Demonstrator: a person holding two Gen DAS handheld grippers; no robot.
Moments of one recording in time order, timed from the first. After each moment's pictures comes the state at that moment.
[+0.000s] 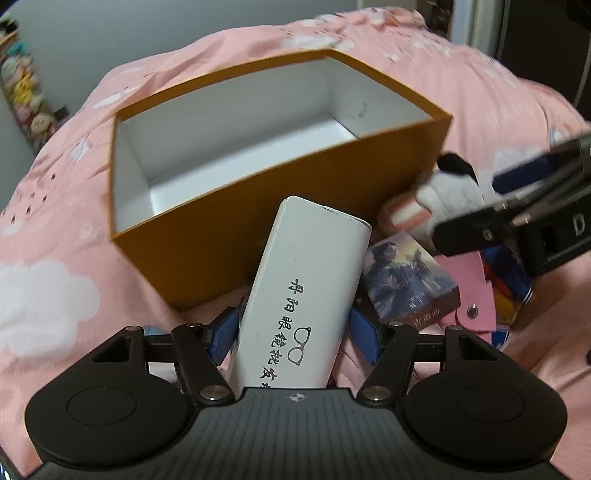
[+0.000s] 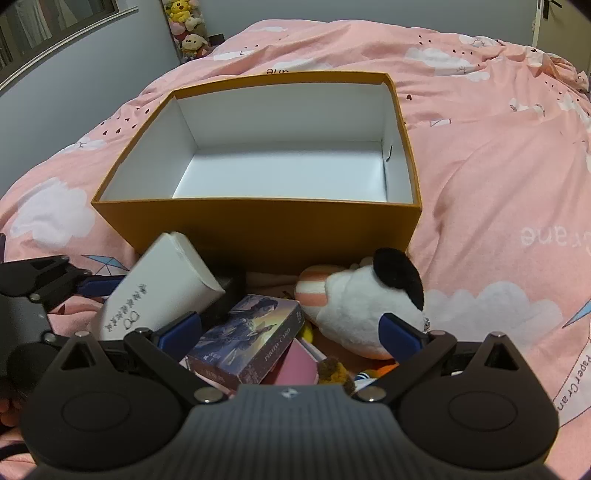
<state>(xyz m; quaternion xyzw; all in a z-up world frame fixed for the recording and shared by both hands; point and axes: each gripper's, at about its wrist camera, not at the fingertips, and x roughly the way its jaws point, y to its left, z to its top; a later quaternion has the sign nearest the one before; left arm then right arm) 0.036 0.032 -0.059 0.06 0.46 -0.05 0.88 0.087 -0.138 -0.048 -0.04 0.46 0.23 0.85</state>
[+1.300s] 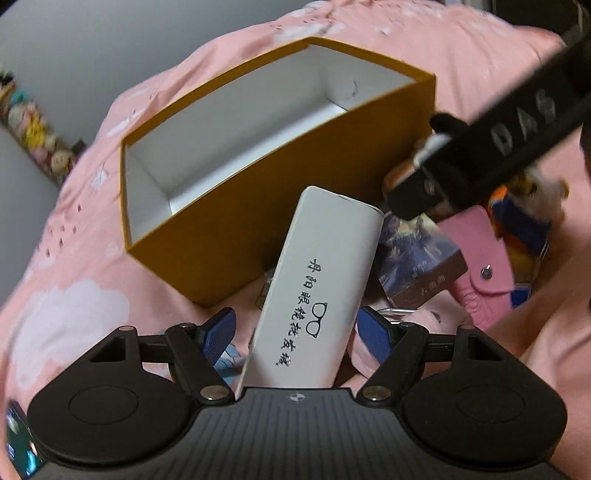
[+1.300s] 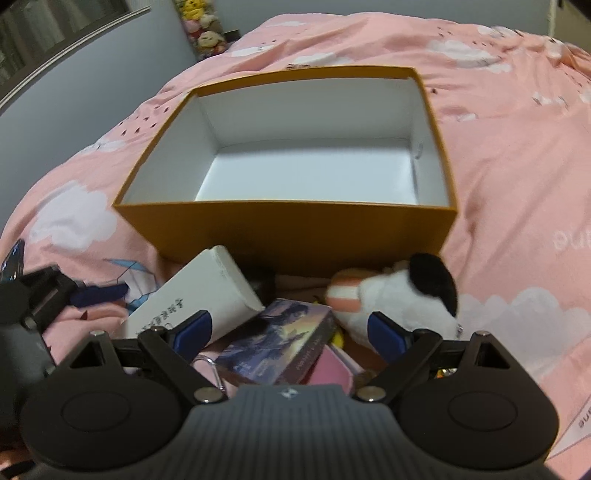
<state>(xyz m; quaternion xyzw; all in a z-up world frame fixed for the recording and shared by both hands) 0.025 -0.001 -0.067 0.19 0.46 -0.02 0.87 0.091 -0.127 -0.048 -0.02 0.48 0.26 0.84</state>
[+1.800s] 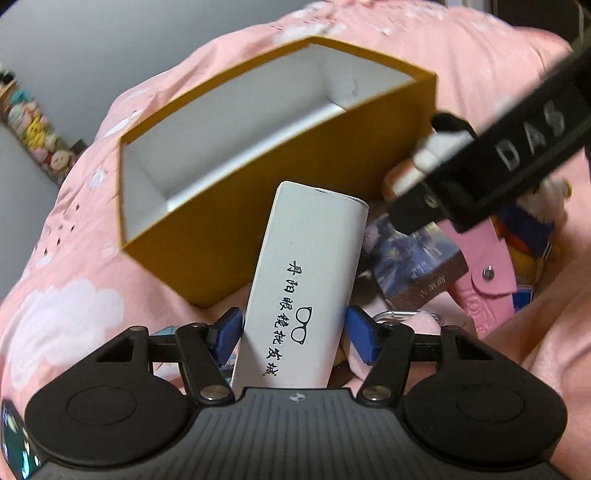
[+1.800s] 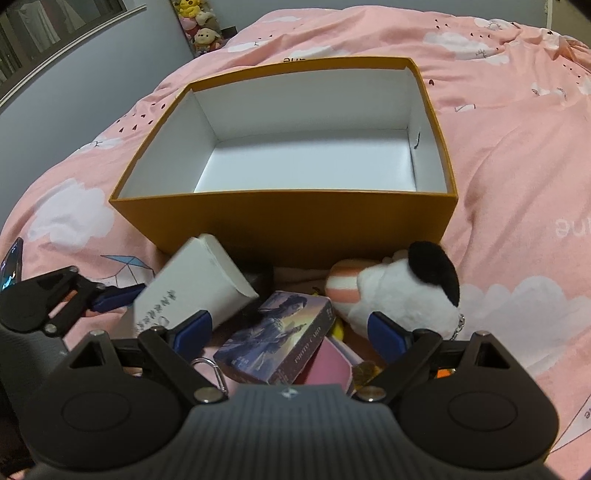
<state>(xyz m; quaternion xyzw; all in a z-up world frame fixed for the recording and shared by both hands) 0.025 0.013 -0.065 0.17 0.46 -0.02 0.87 0.089 -0.126 -0.053 -0.02 0.48 0.26 0.84</state>
